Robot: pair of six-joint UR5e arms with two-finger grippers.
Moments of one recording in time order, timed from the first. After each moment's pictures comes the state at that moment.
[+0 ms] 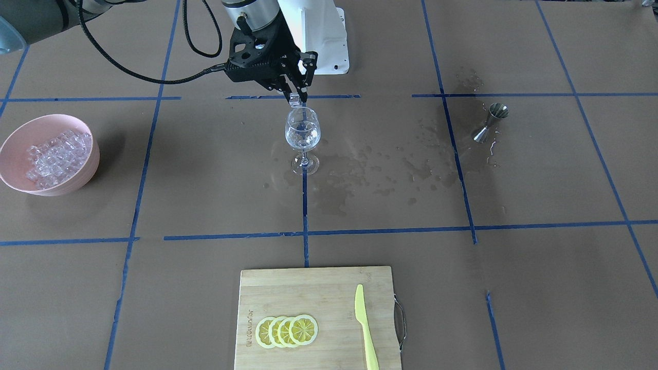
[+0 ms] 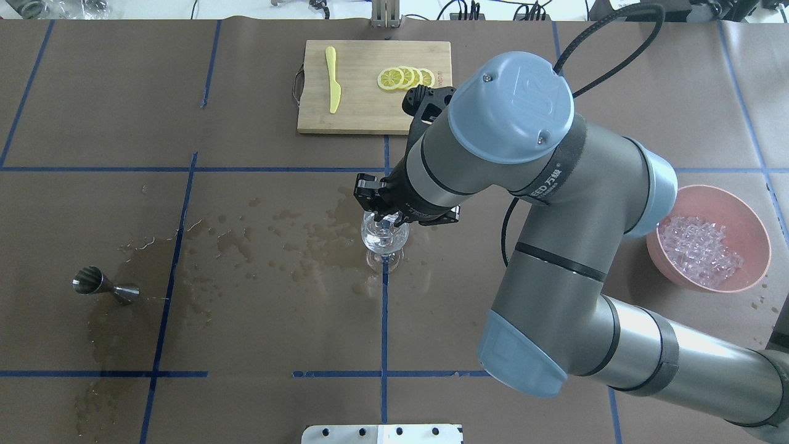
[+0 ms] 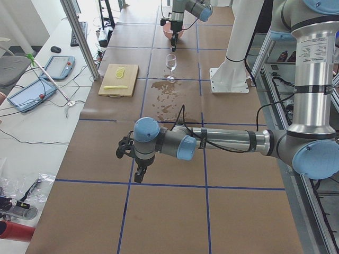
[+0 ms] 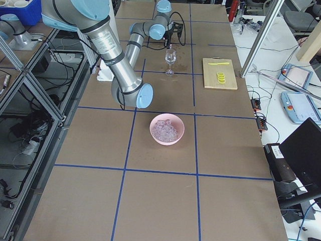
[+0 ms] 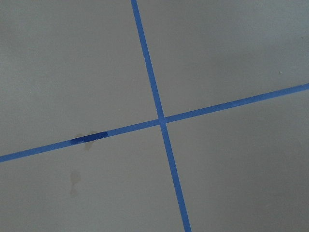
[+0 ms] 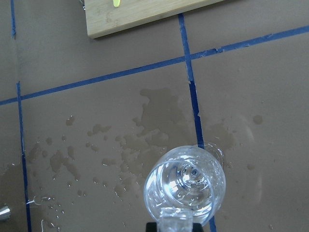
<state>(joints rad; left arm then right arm) -1.53 -1.51 -1.67 -1.79 -2.32 0.03 0.55 -0.83 1.95 -1.65 1.94 1.45</state>
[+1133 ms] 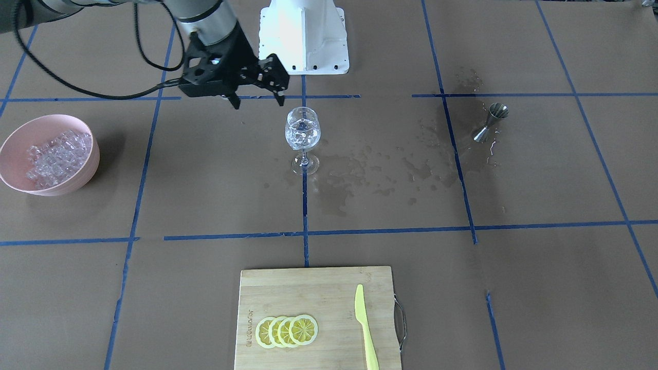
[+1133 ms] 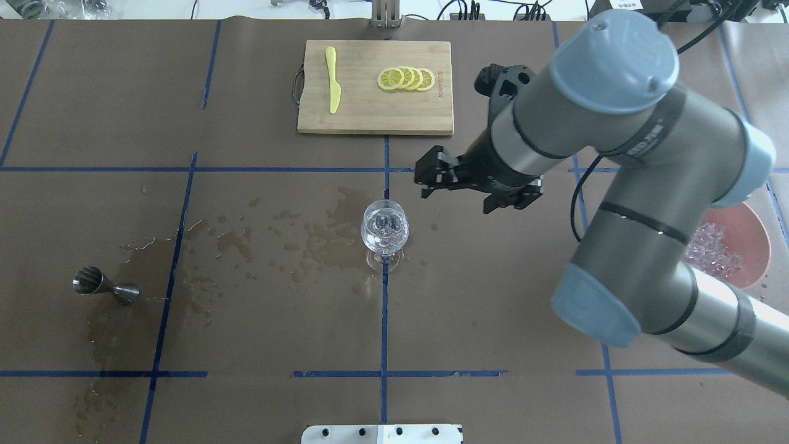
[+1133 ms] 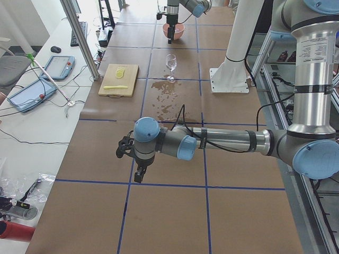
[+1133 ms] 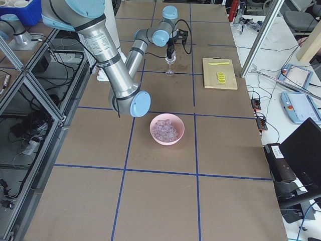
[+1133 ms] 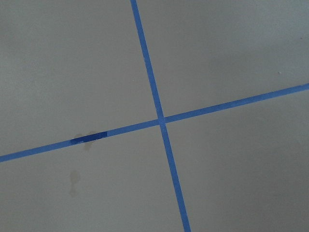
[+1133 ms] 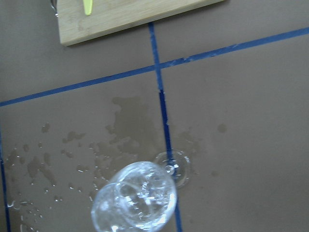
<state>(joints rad) -1.53 -1.51 -1.67 -1.79 -2.32 0.03 0.73 -1.03 2.03 -1.65 2.13 1.28</state>
